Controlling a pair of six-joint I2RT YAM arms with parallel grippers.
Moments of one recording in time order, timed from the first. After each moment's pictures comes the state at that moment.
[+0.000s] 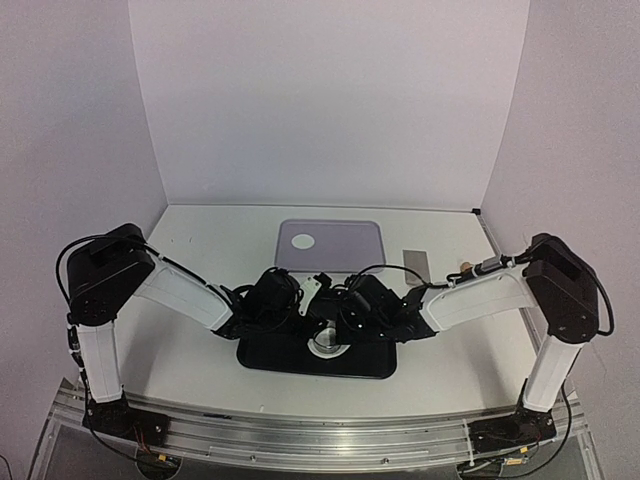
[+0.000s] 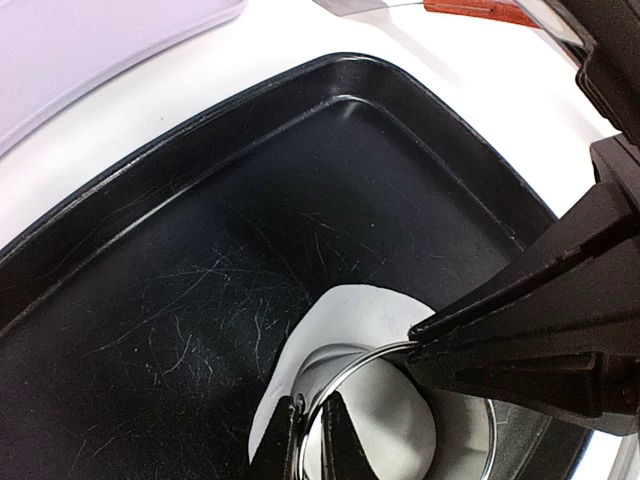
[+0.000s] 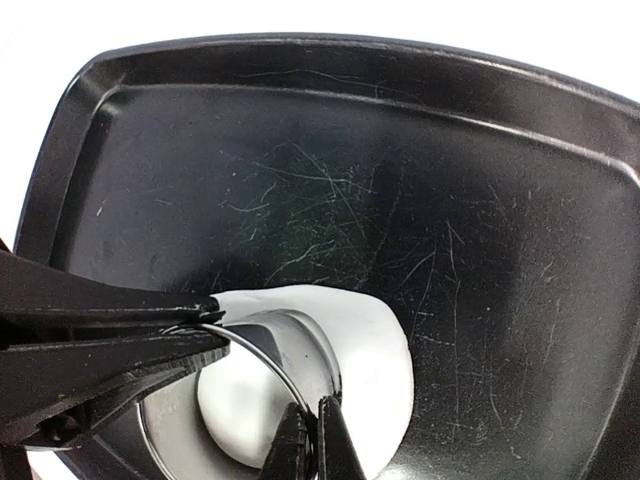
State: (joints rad) left arm -1.00 1.94 0.92 0.33 0.07 -0.23; right arm 1.00 1.84 0.98 -0.09 0.21 0.79
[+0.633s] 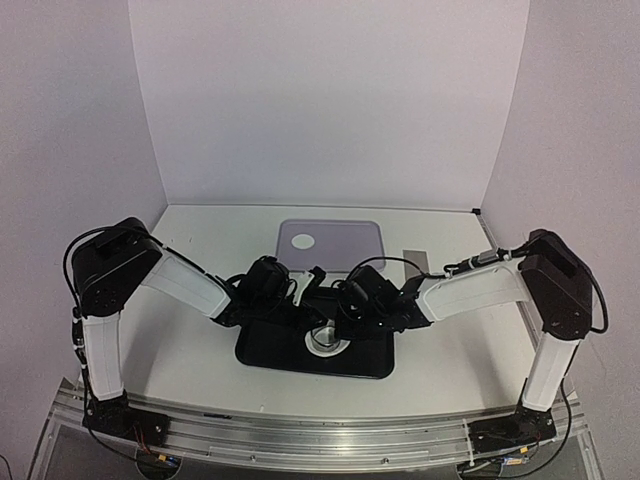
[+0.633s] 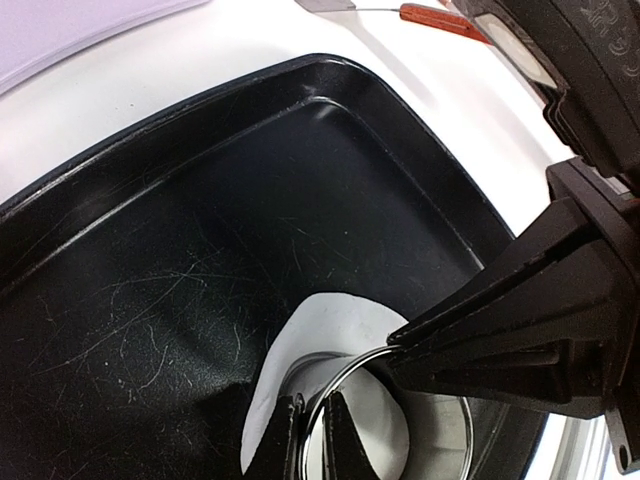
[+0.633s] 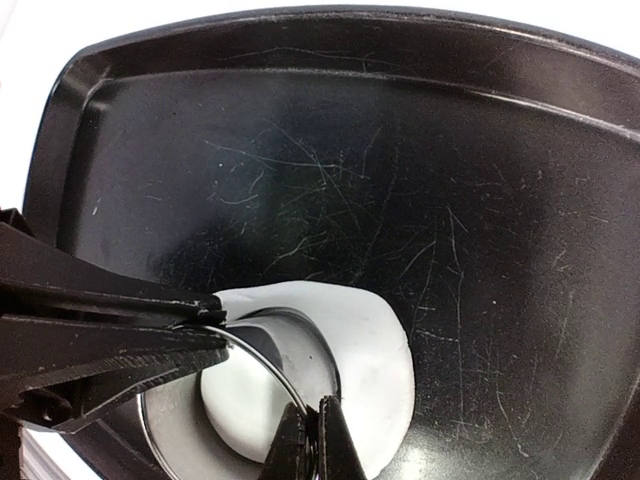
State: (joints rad) left arm -0.88 1.99 0.95 0.36 0.36 -0.28; right arm 0.96 1.89 1.05 -0.17 0.10 0.86
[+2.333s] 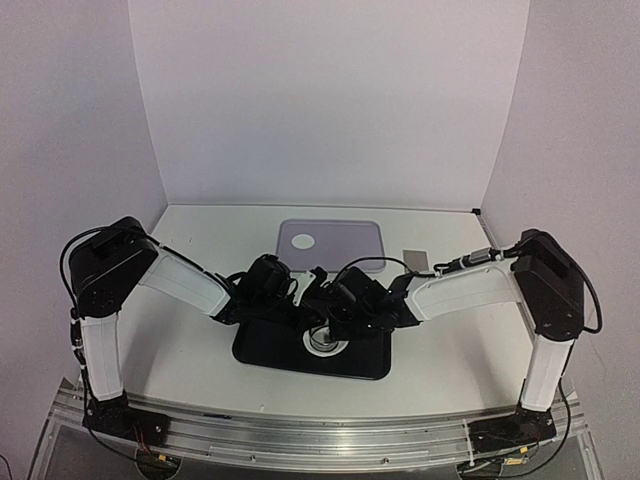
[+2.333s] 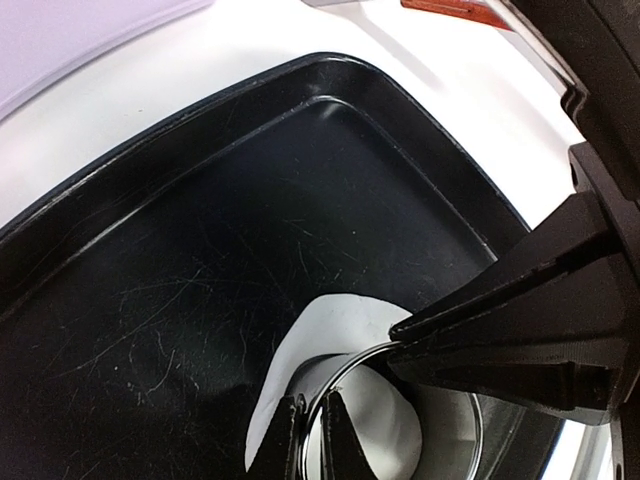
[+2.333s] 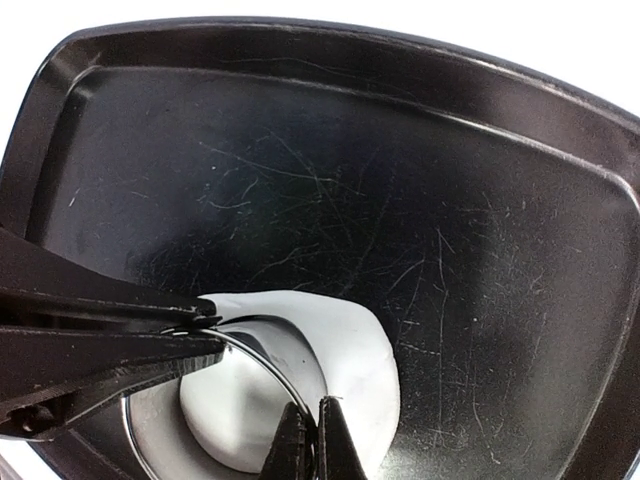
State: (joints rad) left arm -0.89 1.97 0.95 0.32 0.32 -0.21; right arm 1.01 1.92 1.14 -0.27 0.22 0.80
